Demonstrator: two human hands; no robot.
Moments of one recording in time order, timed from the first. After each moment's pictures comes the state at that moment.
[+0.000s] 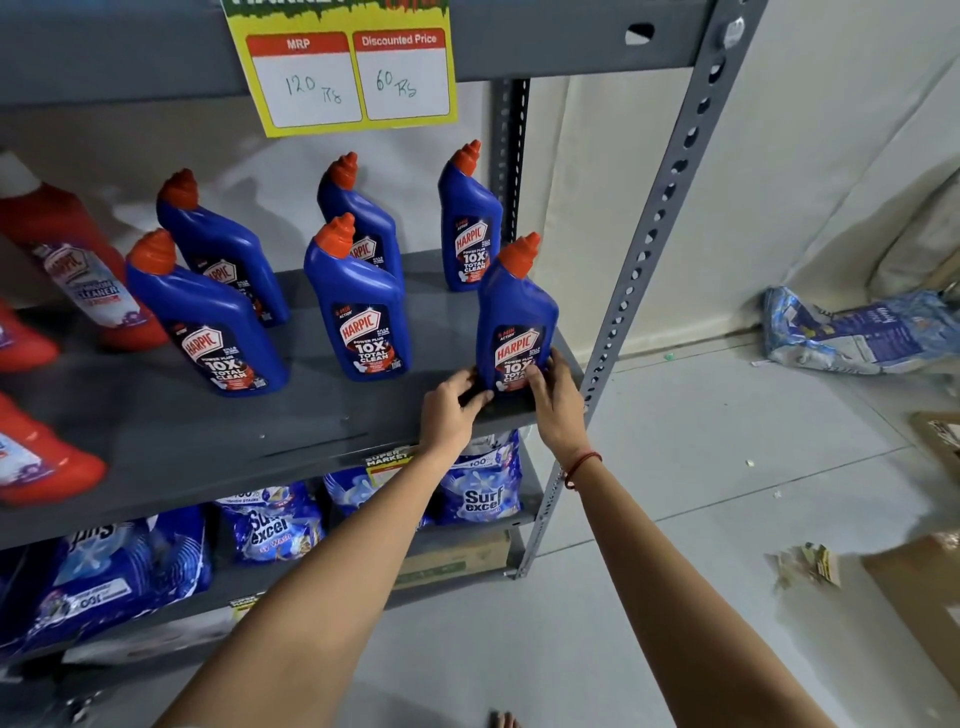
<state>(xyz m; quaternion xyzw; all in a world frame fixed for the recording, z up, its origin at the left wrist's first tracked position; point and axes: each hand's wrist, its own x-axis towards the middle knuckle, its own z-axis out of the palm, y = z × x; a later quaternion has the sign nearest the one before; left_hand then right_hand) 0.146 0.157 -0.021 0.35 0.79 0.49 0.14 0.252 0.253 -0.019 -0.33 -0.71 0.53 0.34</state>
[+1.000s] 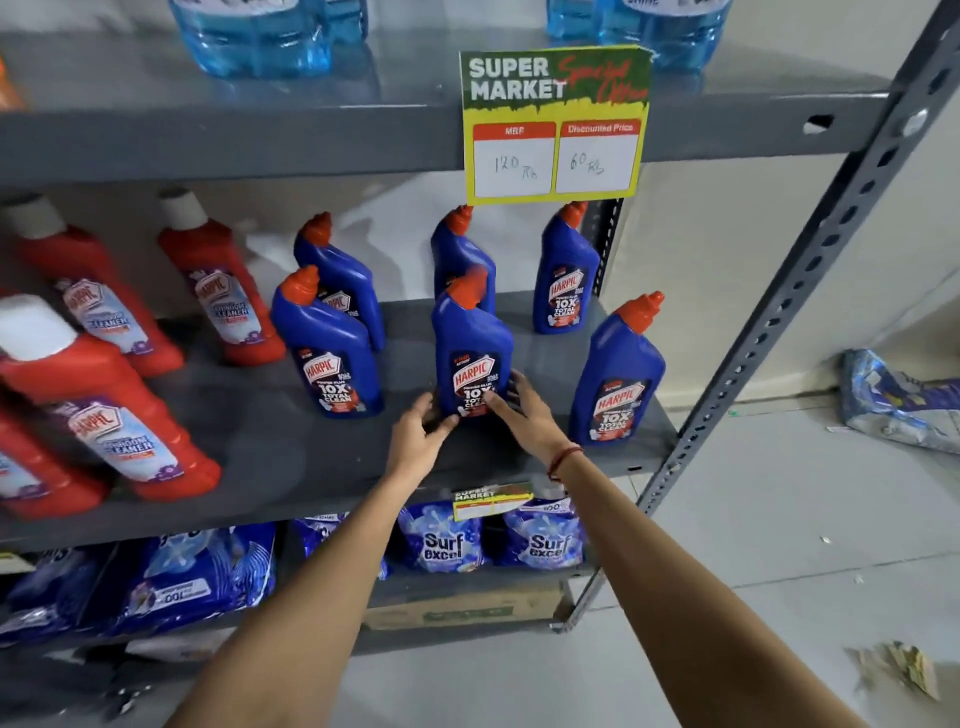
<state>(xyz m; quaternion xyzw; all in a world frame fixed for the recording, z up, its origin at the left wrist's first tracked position) 0.035 0.063 -0.020 0.27 0.79 0.54 0.12 0.131 0.202 0.000 -0.23 -0.75 0.59 0.16</state>
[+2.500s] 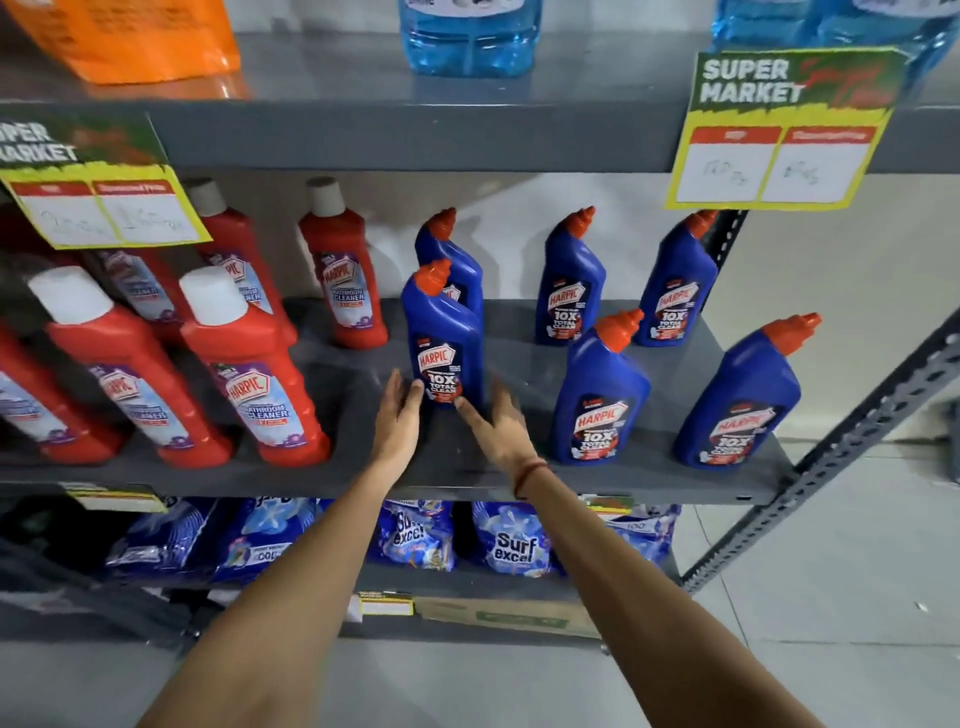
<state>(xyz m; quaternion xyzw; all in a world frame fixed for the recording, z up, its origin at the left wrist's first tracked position) -0.041 -0.045 -0.010 0.10 0.77 0.63 0.09 0.052 0.069 0.010 -0.23 -0.79 0.55 0.12</state>
